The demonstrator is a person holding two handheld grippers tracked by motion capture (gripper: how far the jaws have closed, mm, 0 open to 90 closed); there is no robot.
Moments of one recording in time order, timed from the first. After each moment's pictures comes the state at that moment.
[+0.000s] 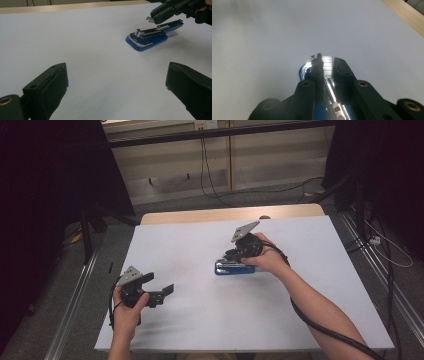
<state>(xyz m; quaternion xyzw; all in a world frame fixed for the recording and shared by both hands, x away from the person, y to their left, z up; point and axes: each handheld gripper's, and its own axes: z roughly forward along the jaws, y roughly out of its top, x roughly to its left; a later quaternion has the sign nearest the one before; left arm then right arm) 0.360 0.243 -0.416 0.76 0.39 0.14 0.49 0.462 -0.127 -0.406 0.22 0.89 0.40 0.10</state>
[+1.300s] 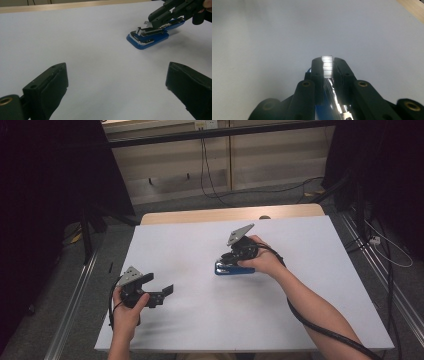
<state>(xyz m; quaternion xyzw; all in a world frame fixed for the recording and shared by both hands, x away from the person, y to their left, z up) 0.360 0.244 -0.417 0.77 0.39 0.15 0.49 0.463 -0.116 -0.415 0.19 0.89 0.40 0.09</state>
